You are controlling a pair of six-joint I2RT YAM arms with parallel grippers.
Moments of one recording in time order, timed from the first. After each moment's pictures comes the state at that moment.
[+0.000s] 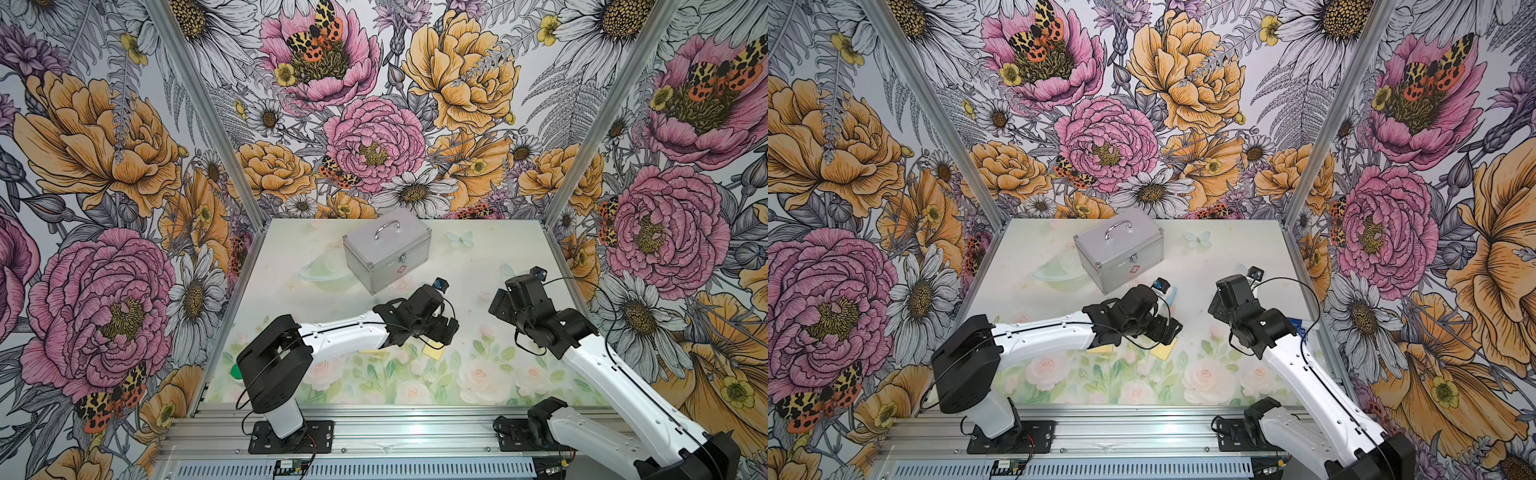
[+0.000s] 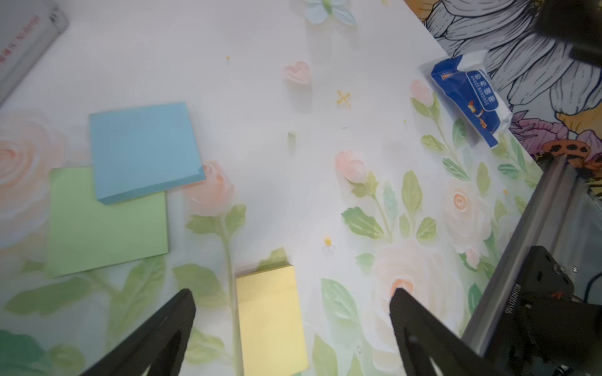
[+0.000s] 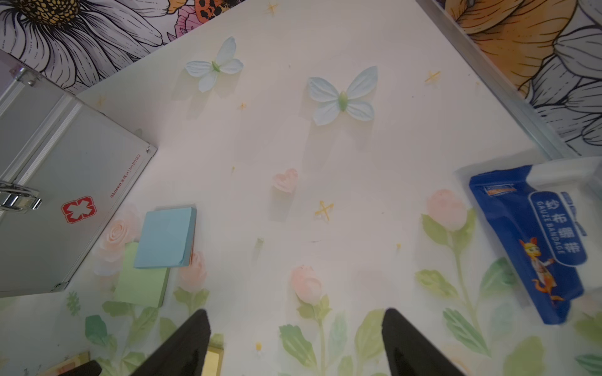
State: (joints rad) left arm -1.01 1.75 1.17 -0.25 0.02 -0.41; right arm 0.40 0.94 0.85 -0.83 0.36 0.73
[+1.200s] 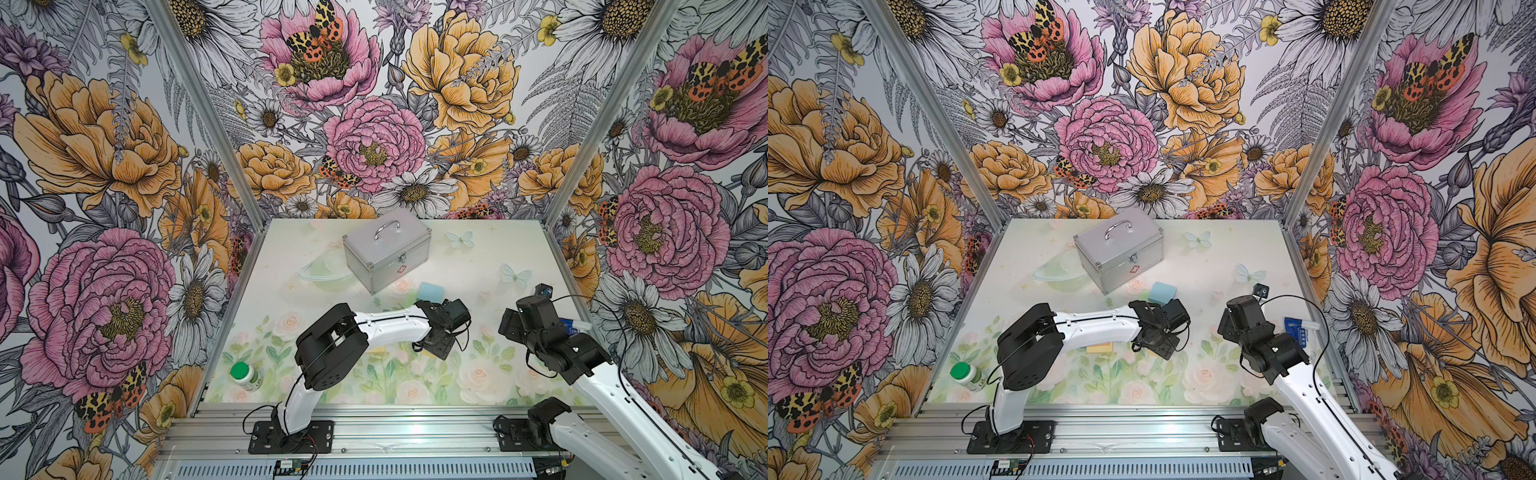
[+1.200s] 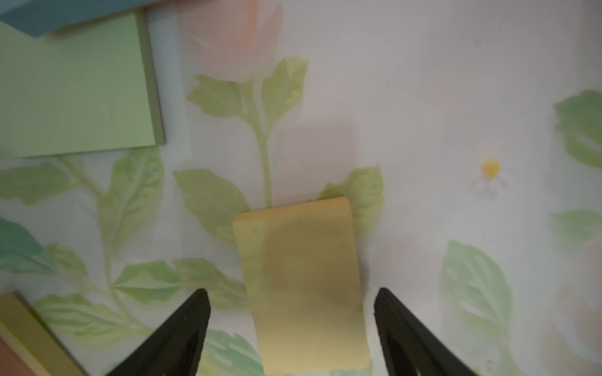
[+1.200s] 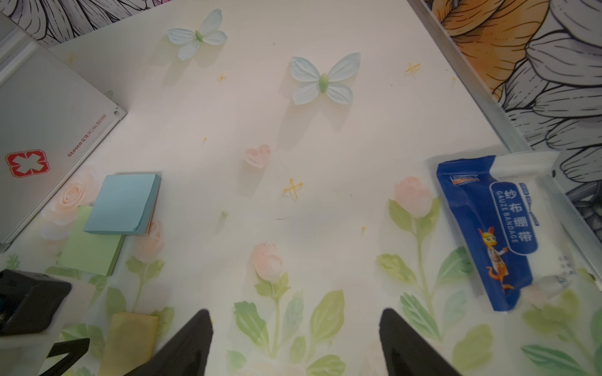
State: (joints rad) left arm -1.07 2.03 1.46 -0.80 -0.20 -0.48; right arm 0.39 0.77 0.71 -0.85 0.36 0.62
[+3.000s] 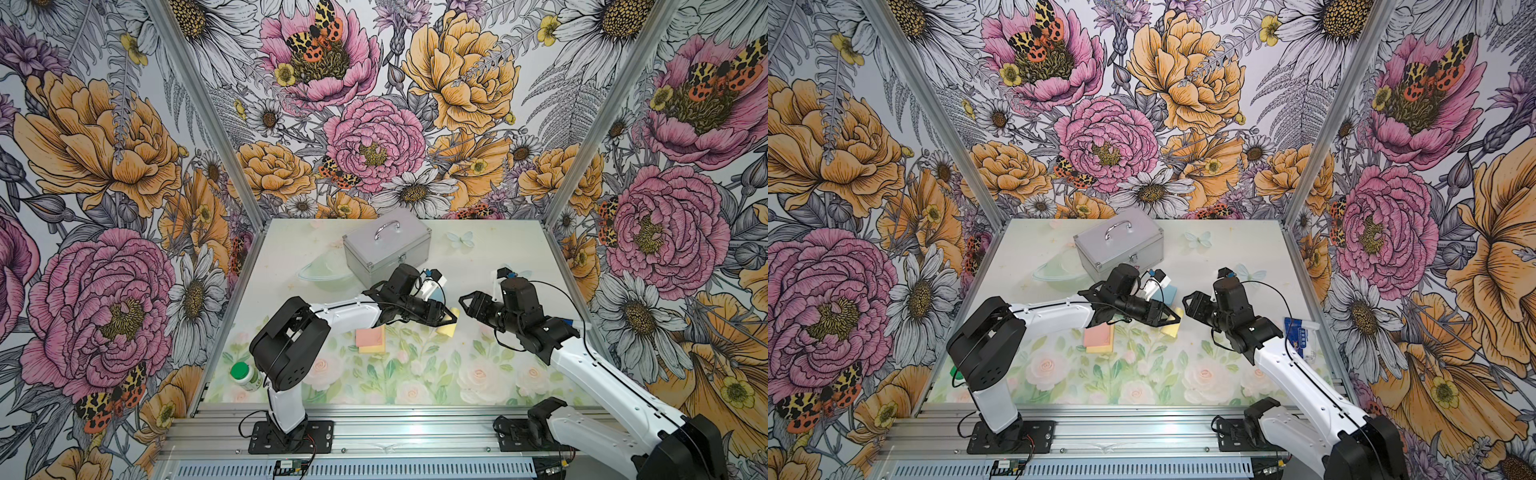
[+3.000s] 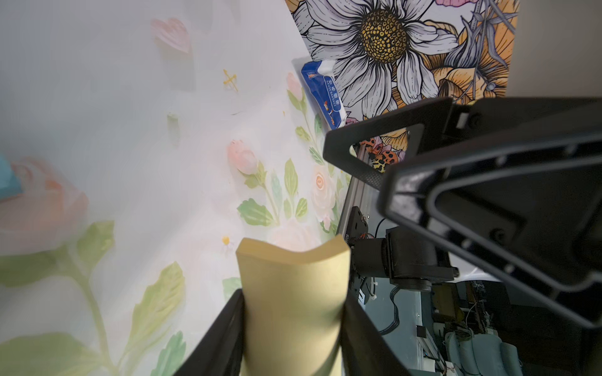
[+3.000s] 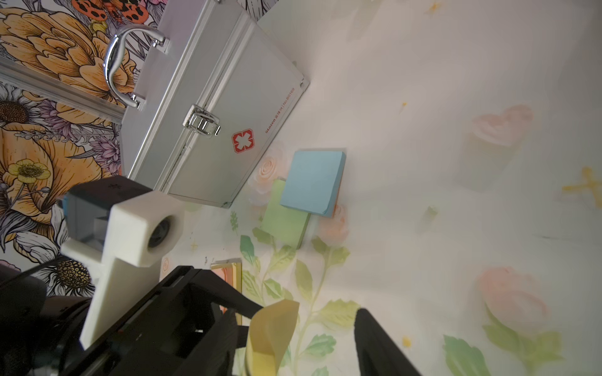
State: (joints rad) left arm -0.77 1.81 1.09 0.04 0.74 -0.56; right arm 0.41 1.01 0.68 -0.34 -0.18 0.79
